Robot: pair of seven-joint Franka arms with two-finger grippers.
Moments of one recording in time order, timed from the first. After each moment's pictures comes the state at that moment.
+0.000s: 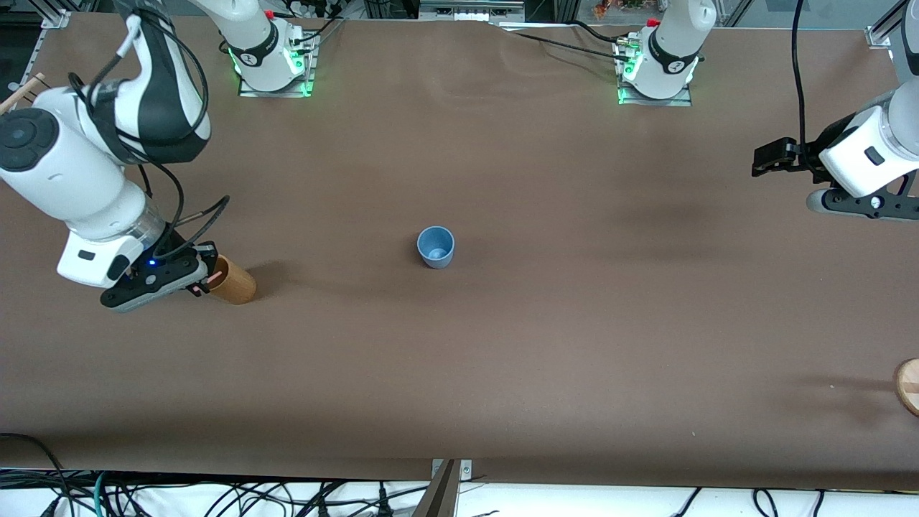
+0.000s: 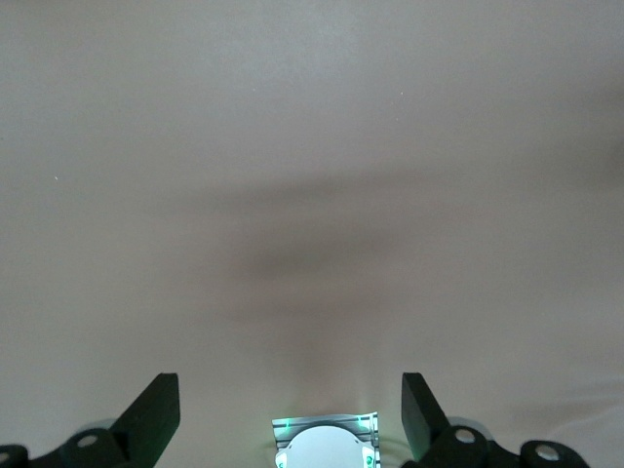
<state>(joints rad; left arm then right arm) -0.07 0.12 0.03 -1.50 -0.01 1.36 0.06 0.21 0.27 -0.06 -1.64 -0.03 2.10 -0.36</state>
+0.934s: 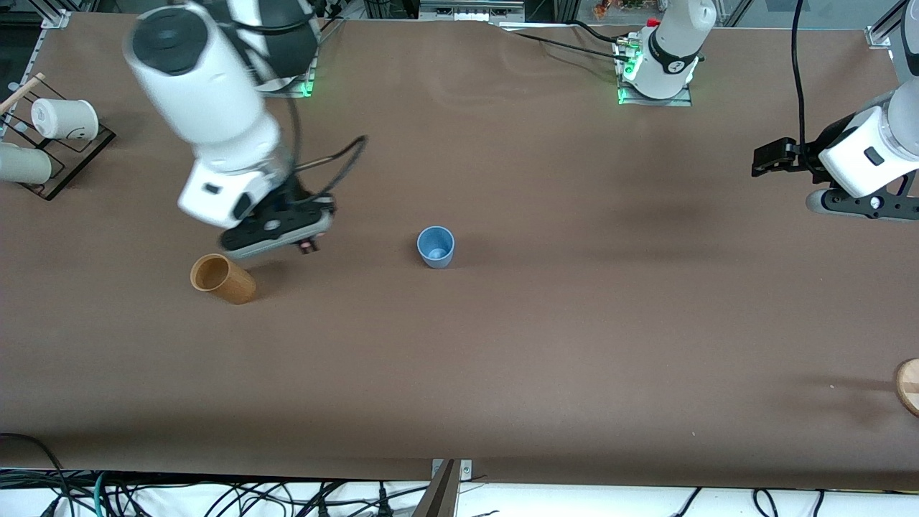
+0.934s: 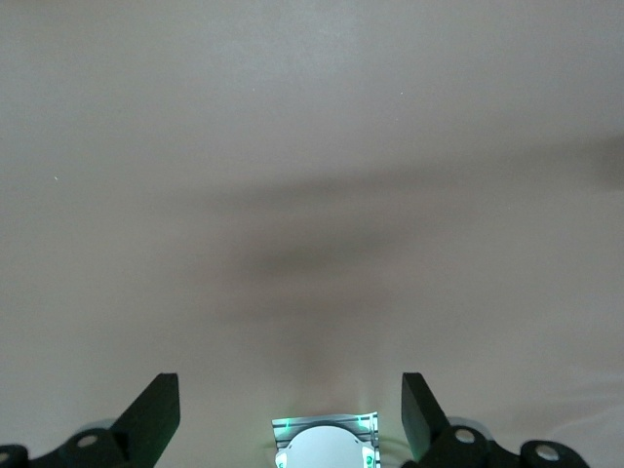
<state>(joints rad) -0.07 0.12 0.03 -1.50 -0.01 1.36 0.06 0.54 0.30 -0.05 -1.44 -0.04 1.96 0.20</state>
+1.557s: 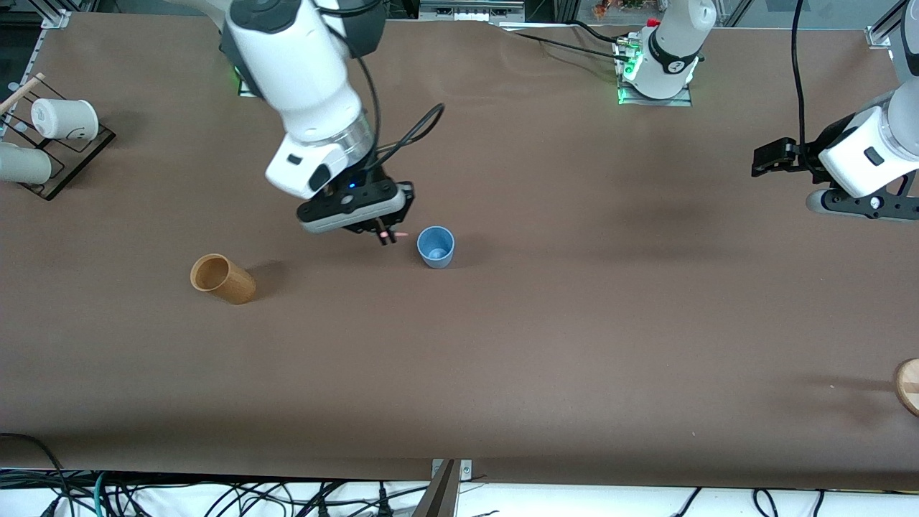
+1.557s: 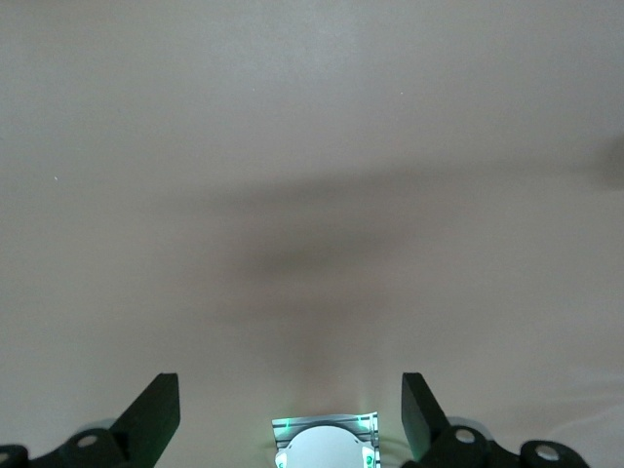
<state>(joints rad) -0.07 0.12 0.03 -1.50 -0.01 1.36 0.06 0.66 0.33 -0.04 -1.44 -0.01 2.14 0.41</state>
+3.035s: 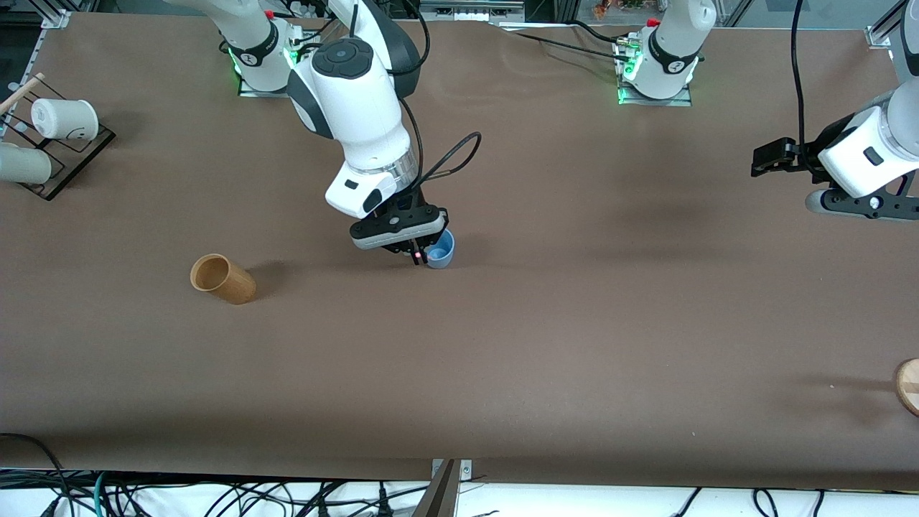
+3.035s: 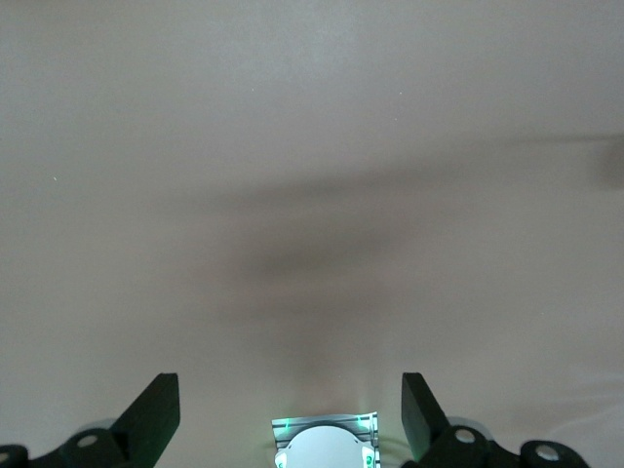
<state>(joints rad) -0.07 0.12 0.03 -1.50 -0.01 1.36 0.06 0.70 0.42 -0.04 -1.54 -0.11 2.36 0.52</state>
